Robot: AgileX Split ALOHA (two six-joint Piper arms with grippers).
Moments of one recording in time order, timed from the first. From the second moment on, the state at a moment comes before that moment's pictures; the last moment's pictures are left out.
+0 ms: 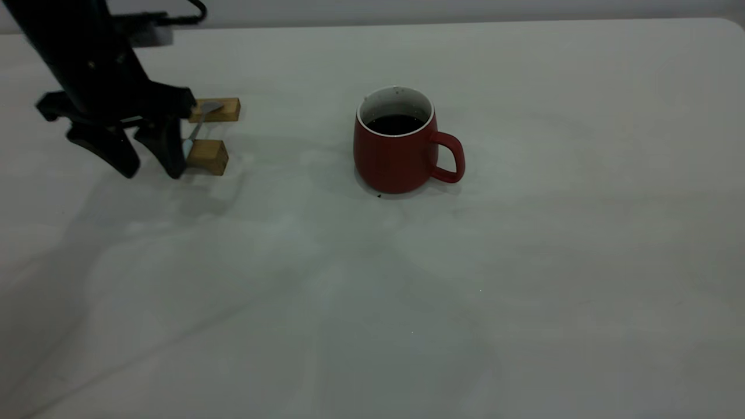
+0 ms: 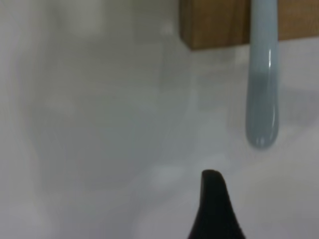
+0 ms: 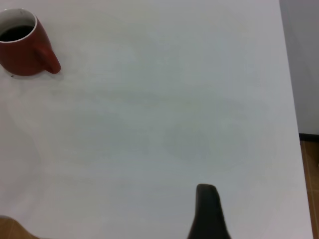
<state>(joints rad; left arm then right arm) -0.12 2.26 -1.31 -0.16 0.54 0.15 -0.01 0.02 -0.49 0.02 1.17 -0.15</state>
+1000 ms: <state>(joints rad) -0.14 2.19 -1.50 -0.17 0.72 0.00 -0.01 0.02 -0.49 0.02 1.17 -0.15</state>
